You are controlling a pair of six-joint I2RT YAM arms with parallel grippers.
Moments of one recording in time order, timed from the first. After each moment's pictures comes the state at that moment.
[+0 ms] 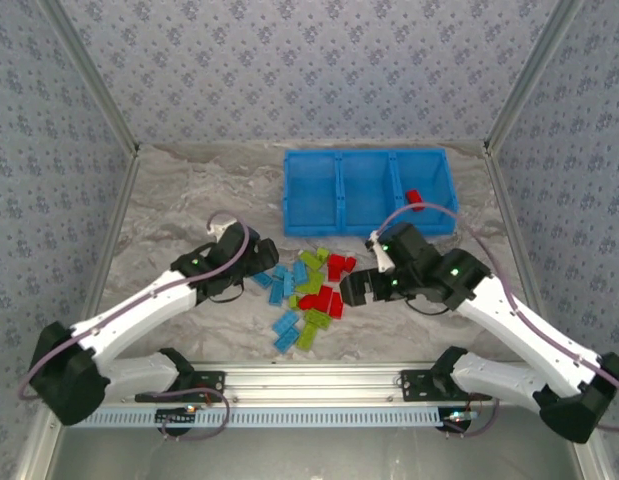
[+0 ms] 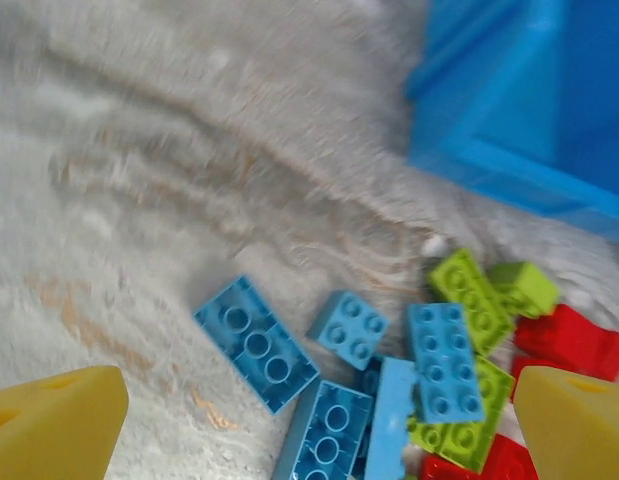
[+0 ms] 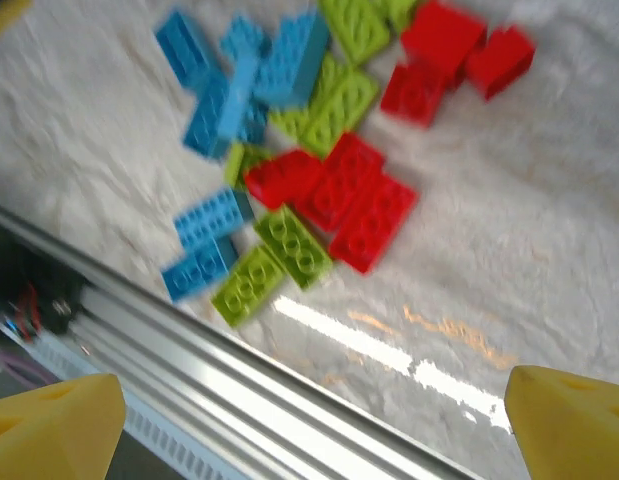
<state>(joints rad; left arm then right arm) -0.72 1.17 0.81 -0.57 -0.28 -0.98 0.79 1.02 1.04 -1.04 -0.16 0.51</state>
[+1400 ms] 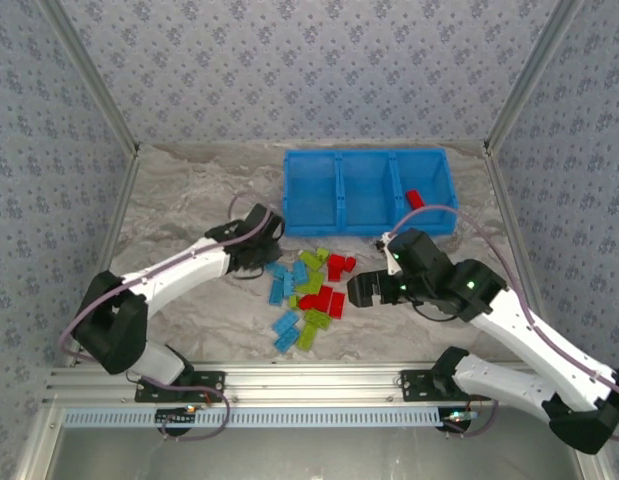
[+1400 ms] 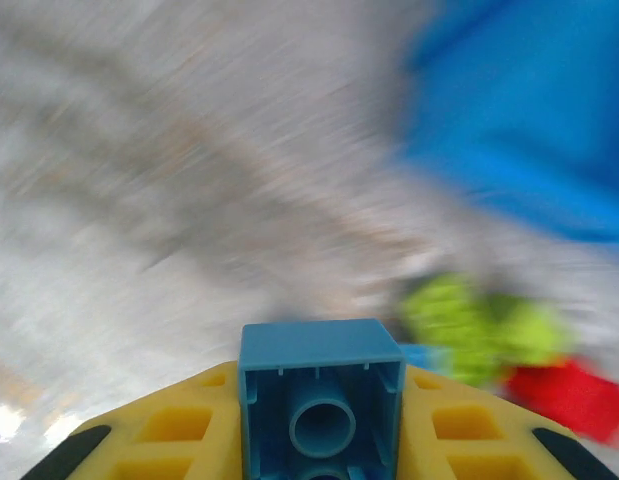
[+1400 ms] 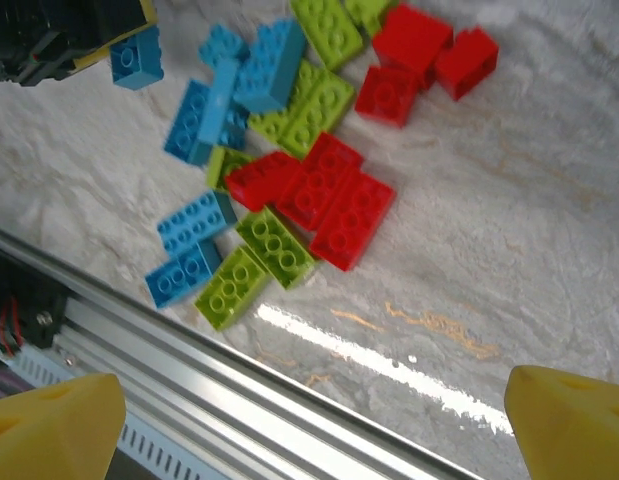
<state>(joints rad) -0.72 1.49 1.10 -0.59 -0.22 -0.99 0.79 0.88 1.02 -1.02 -0.06 0.56</state>
